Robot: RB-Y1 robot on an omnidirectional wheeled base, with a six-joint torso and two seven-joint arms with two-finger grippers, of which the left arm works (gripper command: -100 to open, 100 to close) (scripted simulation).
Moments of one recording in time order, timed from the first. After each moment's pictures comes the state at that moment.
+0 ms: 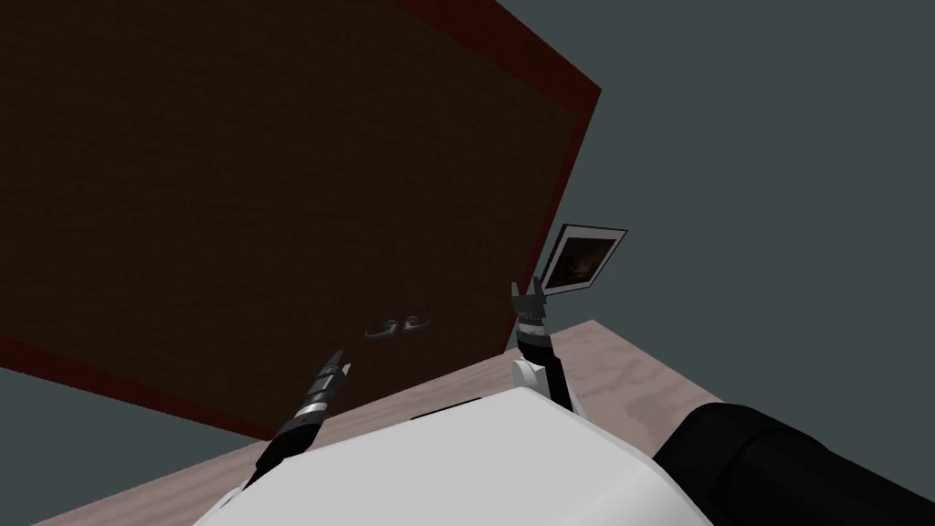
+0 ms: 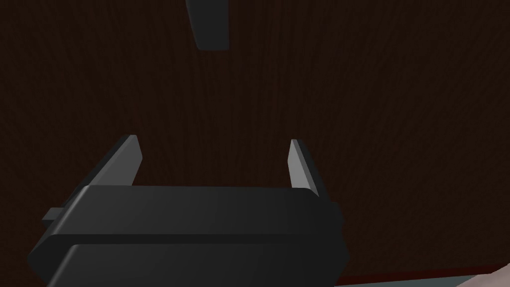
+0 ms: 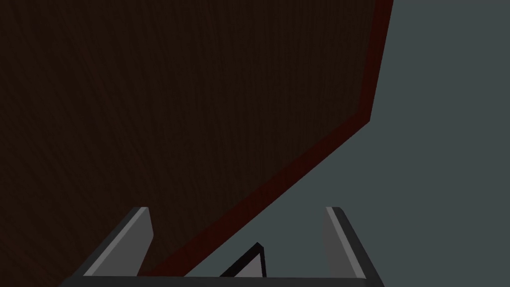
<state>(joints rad) -0.05 0.36 0.10 -0.51 0.10 -0.90 0.25</state>
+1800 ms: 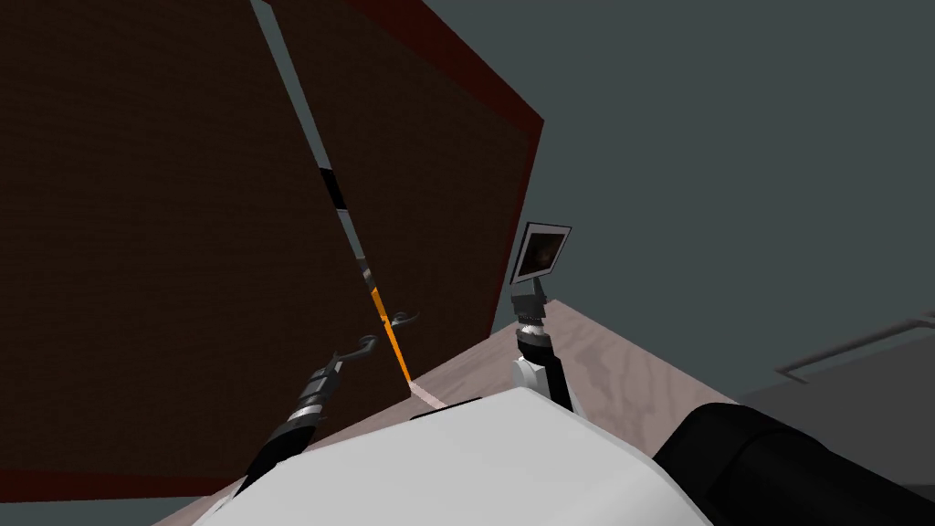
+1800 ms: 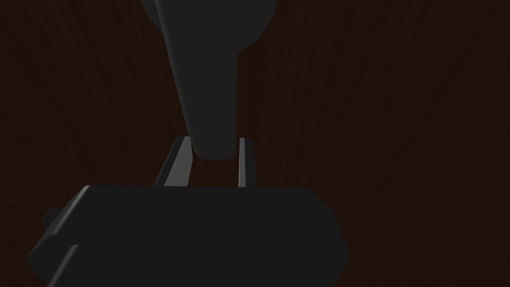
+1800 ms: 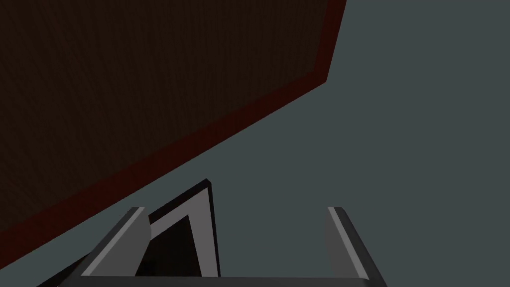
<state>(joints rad) -0.03 0.37 0.12 -0.54 0.13 -0.90 0.25</state>
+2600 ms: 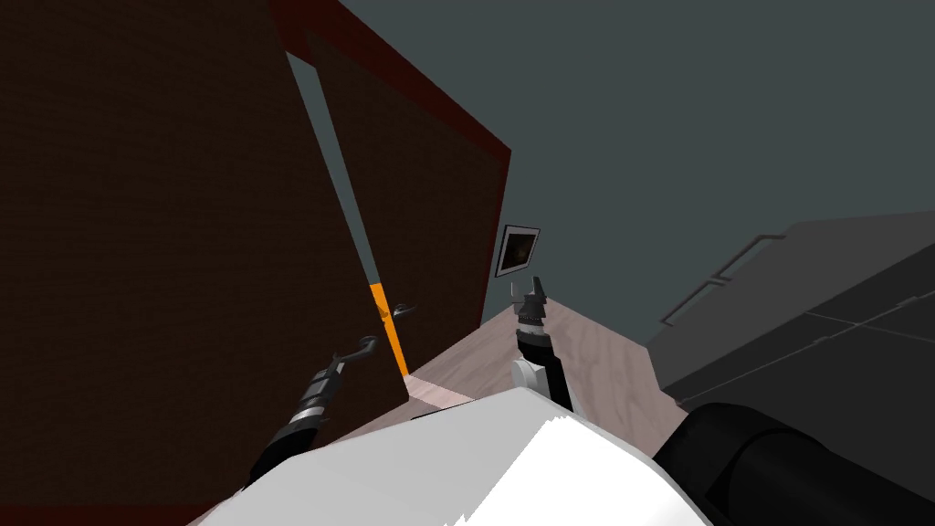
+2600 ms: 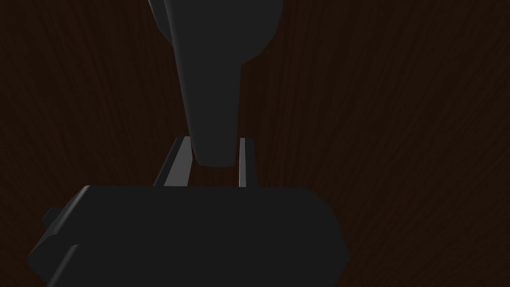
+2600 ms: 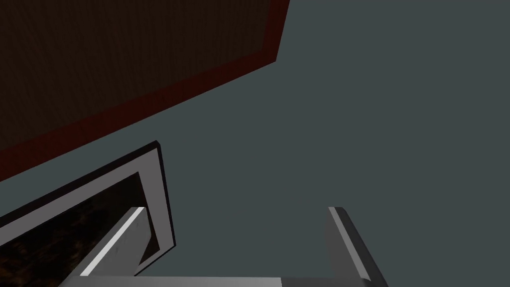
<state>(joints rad) -0.02 0.36 0.11 -0.54 0.14 -0.91 0.25</state>
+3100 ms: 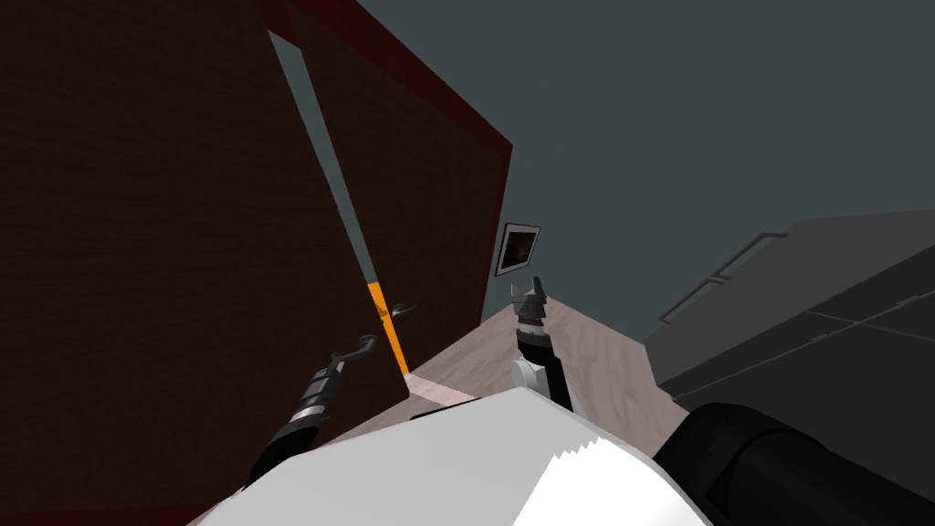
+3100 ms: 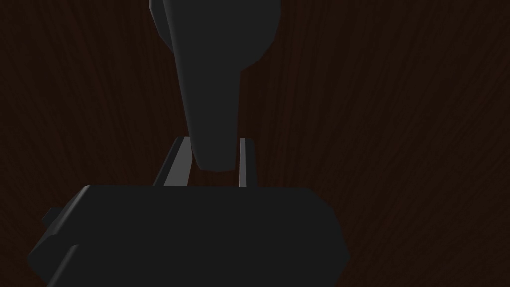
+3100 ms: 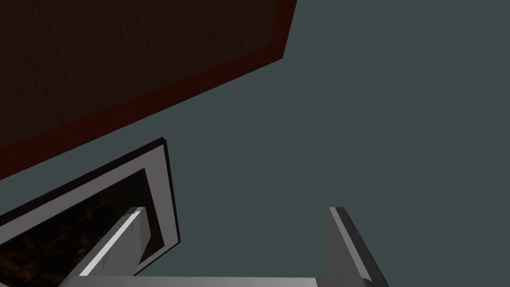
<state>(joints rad) -0.02 0.35 0.11 -0.55 0.14 -0.92 0.25</state>
